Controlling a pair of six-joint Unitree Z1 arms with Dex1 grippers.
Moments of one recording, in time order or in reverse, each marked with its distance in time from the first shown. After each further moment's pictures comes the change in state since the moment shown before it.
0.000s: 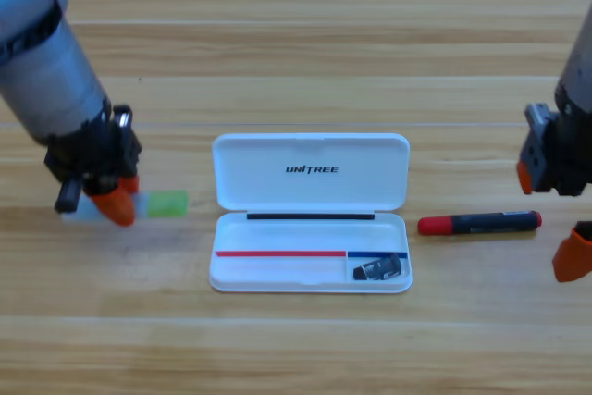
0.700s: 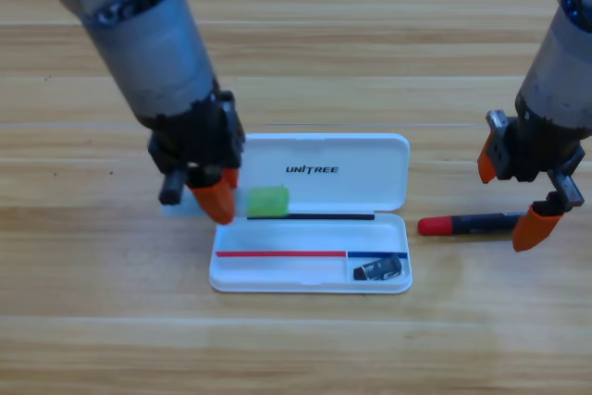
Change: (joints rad) arm 0 -0.197 0.121 -0.292 0.160 -0.060 -0.122; arm 1 -0.206 0.161 0.083 -0.286 0.076 -0.324
